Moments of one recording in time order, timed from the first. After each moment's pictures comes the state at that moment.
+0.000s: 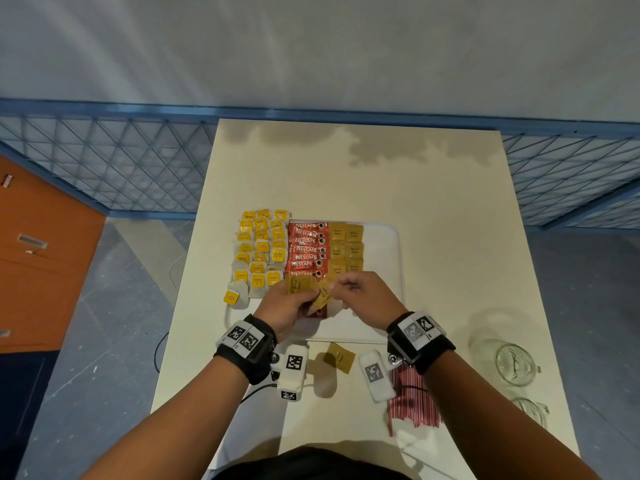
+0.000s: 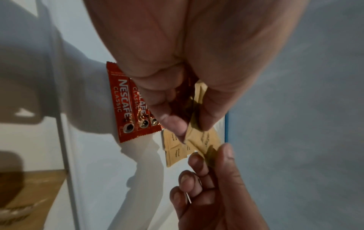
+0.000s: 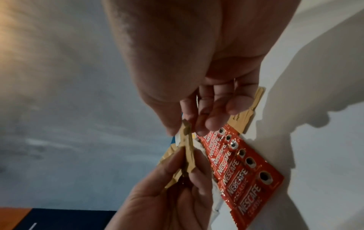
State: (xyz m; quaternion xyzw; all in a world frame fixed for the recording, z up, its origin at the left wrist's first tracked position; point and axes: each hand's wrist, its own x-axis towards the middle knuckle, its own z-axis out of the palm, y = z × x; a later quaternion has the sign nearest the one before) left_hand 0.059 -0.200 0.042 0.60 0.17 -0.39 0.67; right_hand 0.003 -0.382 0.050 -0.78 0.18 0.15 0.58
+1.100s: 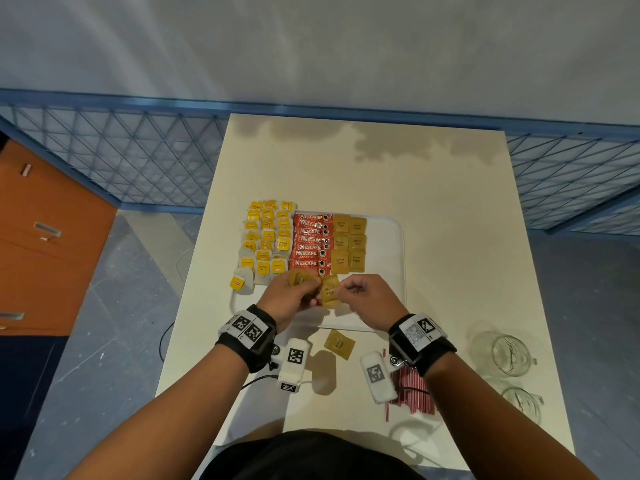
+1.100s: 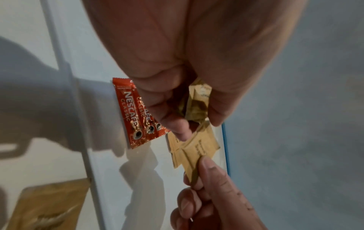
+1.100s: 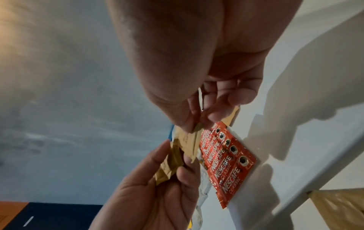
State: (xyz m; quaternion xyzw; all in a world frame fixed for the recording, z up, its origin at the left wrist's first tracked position) left_hand 0.046 -0.193 0.046 0.61 0.14 -0.40 0.67; right_hand -0.023 -0.379 0.036 -0.79 0.19 0.14 0.57
